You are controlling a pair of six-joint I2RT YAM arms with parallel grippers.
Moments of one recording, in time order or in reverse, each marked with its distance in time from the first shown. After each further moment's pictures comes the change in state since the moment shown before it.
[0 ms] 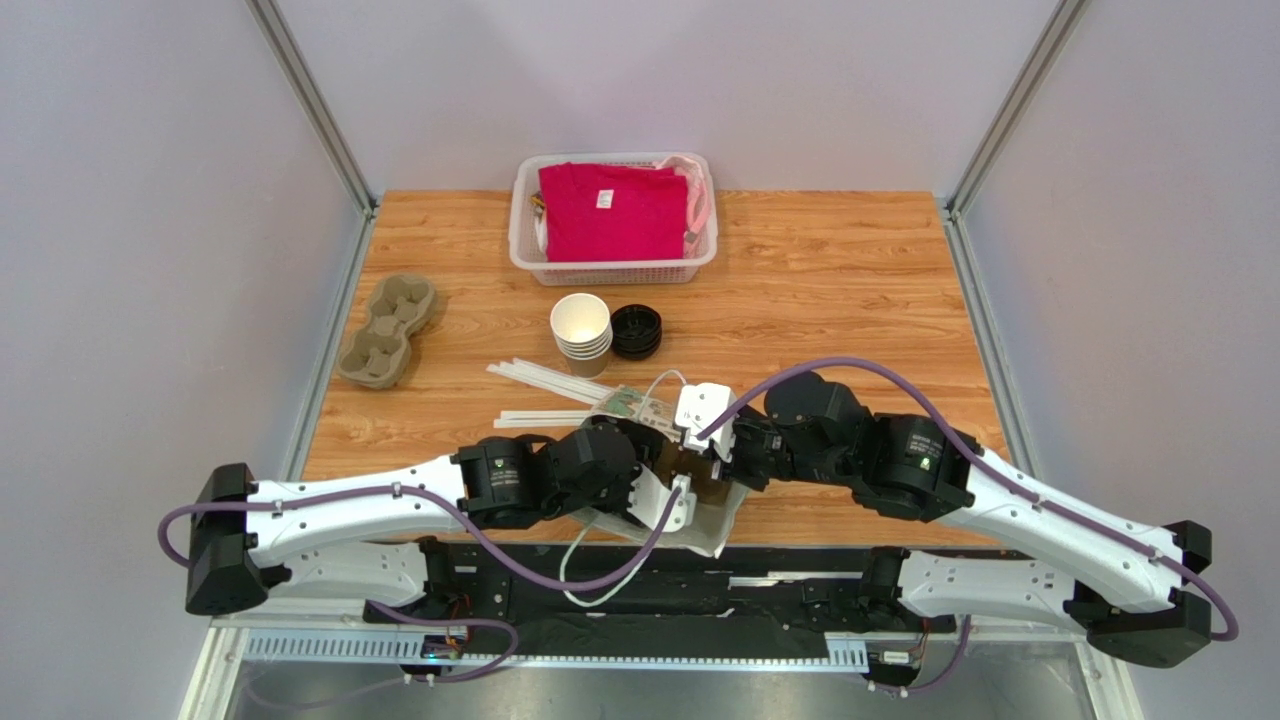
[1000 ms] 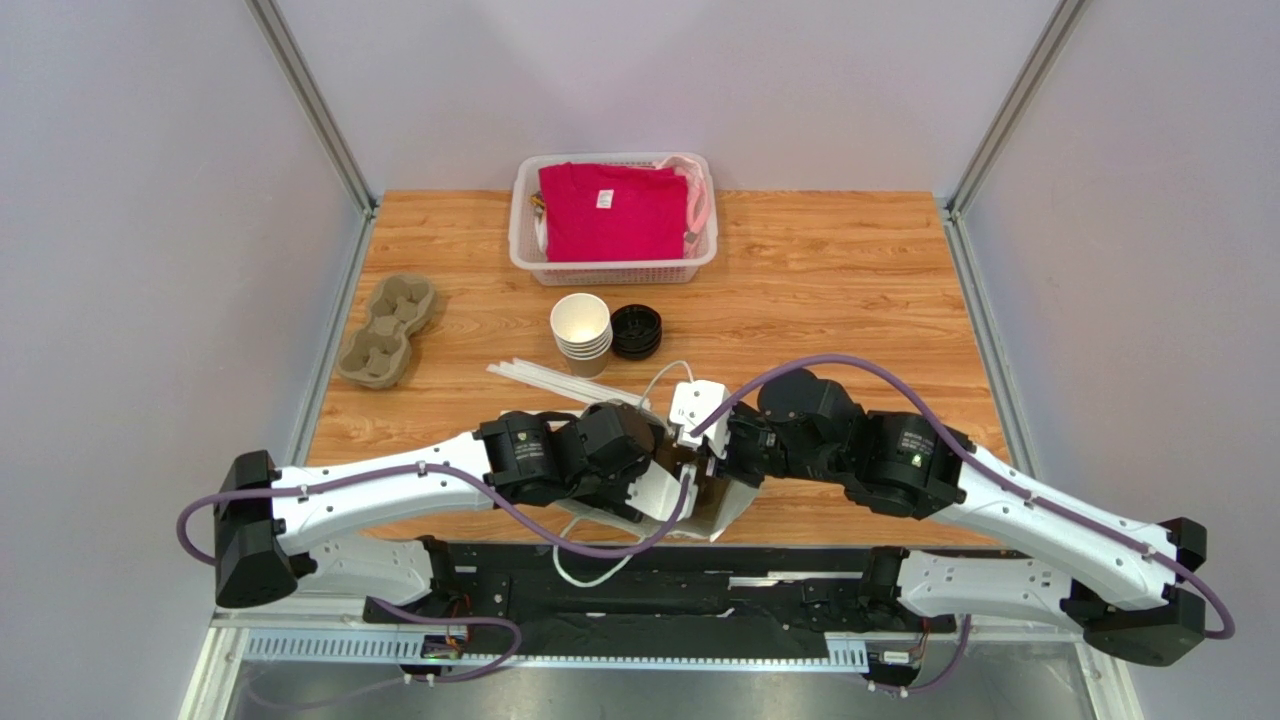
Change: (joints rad) left arm 0.063 0.117 0.148 -0.260 0.069 -0.015; right arm -0.006 0.018 0.000 0.014 0.008 -0.006
